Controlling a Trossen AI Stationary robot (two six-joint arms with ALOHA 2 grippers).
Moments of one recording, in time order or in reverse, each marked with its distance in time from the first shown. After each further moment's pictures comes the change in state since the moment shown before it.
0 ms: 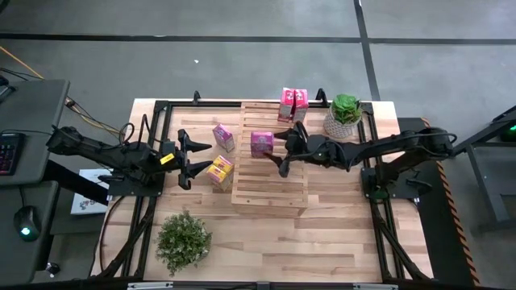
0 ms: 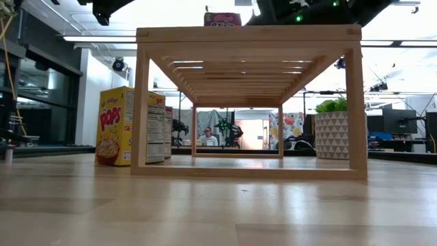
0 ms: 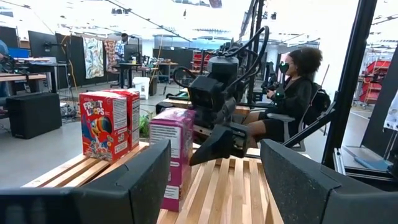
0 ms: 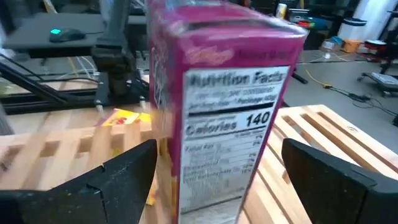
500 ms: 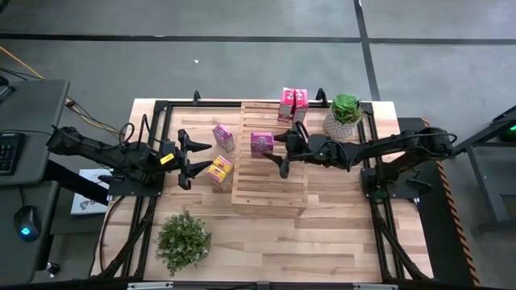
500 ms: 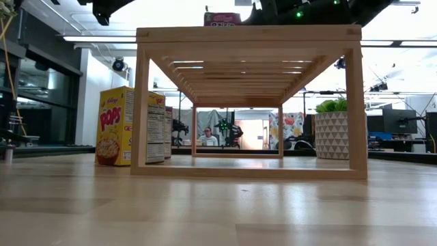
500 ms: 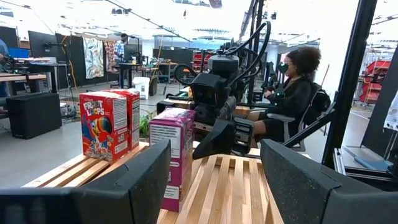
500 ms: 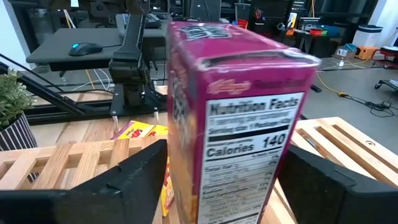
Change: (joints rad) left arm 0.000 0.000 0.000 0.000 0.000 0.000; right arm -0.004 0.000 0.000 0.041 -0.045 0.008
